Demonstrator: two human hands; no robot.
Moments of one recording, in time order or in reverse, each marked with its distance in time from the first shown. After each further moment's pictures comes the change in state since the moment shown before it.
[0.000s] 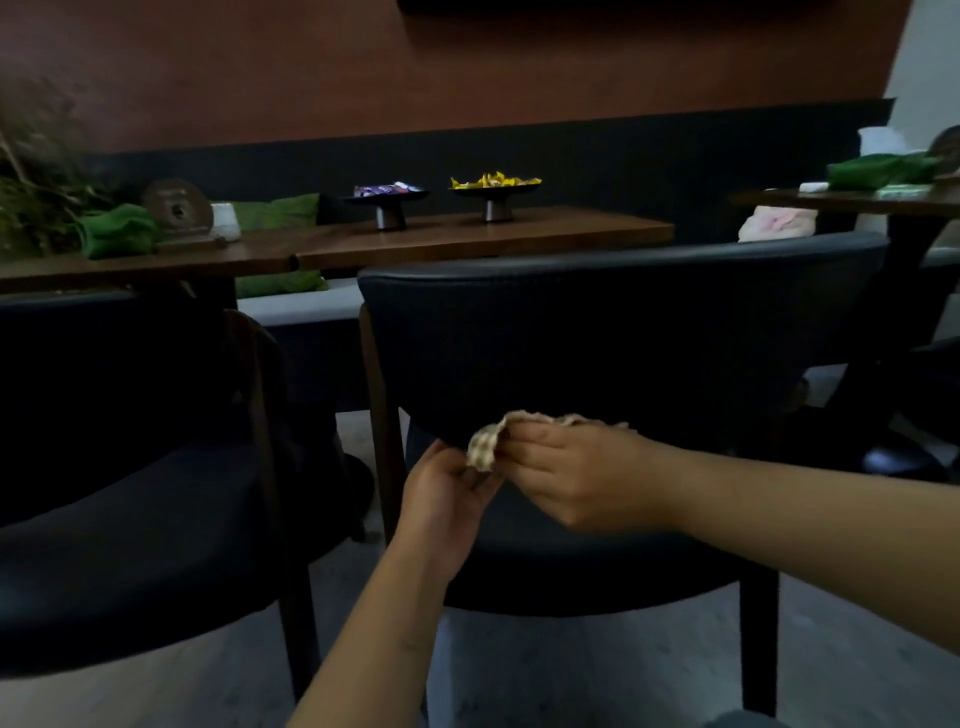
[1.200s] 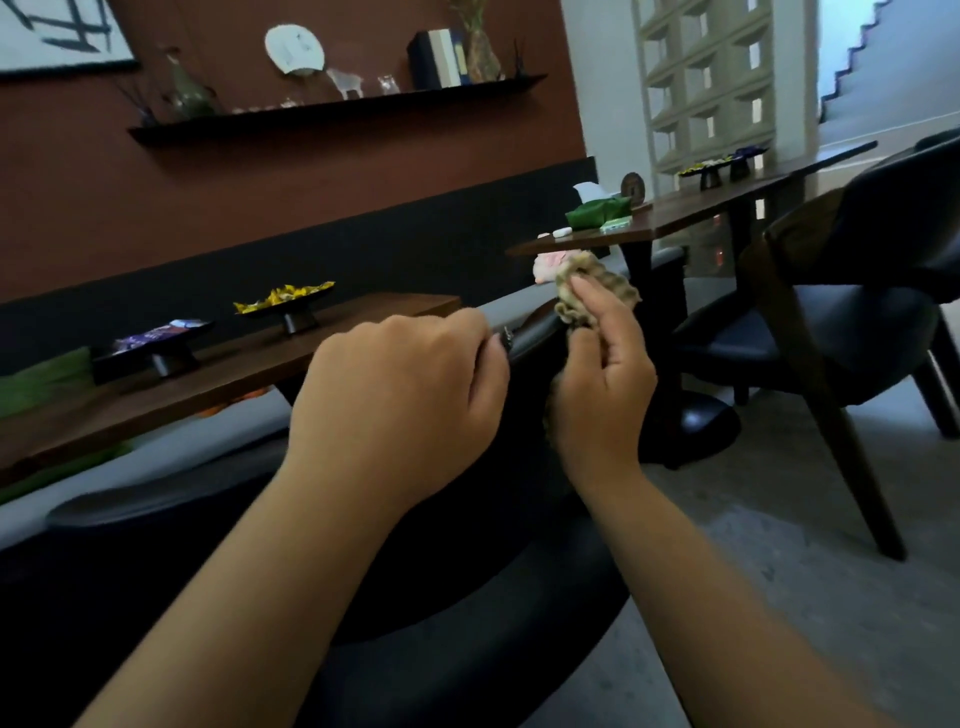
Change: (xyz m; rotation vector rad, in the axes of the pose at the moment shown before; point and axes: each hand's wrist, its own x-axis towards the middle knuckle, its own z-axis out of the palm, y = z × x) left_hand -0.036 0.077 0.219 1.965 -0.425 1.414; right_hand -0.076 0.061 -0.033 0.576 1.278 1.964
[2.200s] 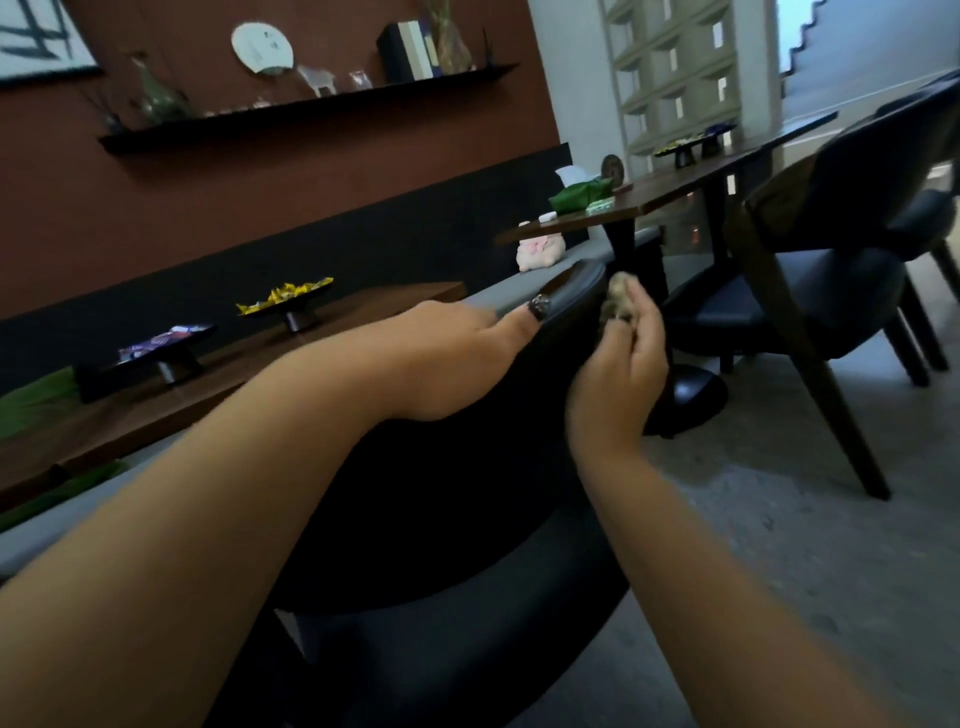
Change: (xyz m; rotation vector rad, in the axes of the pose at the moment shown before) left_hand 0.019 -0.031 -0.011 -0.291 -0.716 -0.125; right_hand -0.037 -0.006 0.016 0.081 0.262 0.221
